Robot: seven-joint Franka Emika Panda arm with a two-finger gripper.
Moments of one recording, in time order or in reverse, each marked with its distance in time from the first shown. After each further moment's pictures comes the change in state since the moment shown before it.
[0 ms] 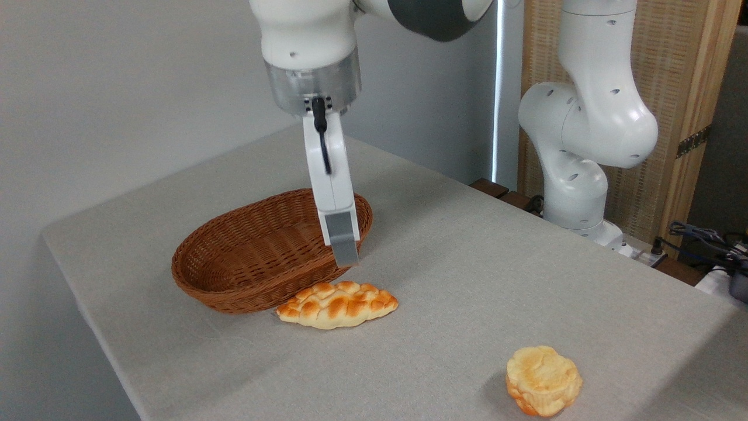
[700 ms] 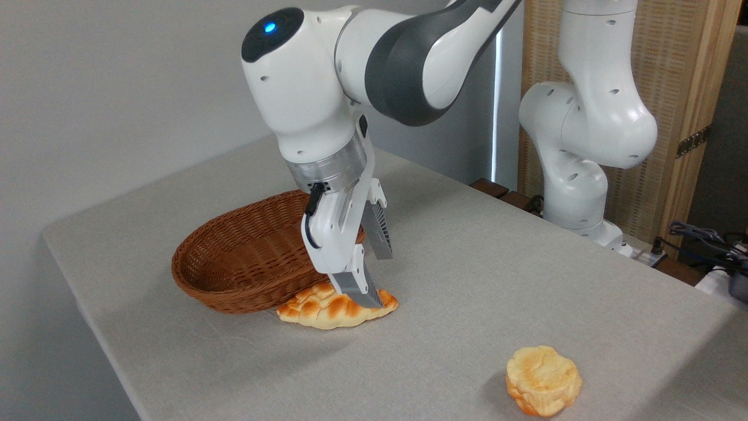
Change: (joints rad) arm -0.025 -0.005 -0.066 -0.259 0.125 0.139 0.202
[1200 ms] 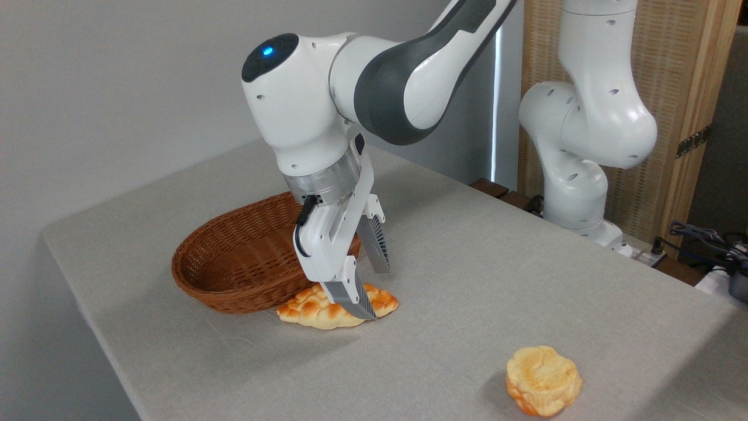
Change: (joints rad) arm -0.005 0.002 -0.042 -0.074 0.036 0.096 0.000
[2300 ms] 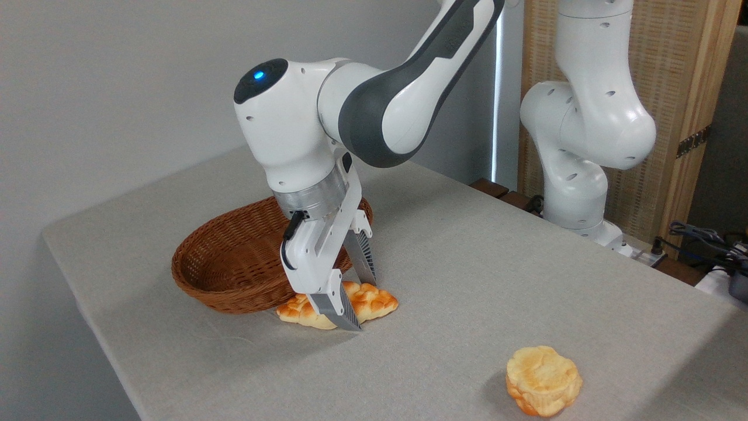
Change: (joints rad) arm -0.042 0.049 -0.002 -0.023 0.000 0.097 -0.039
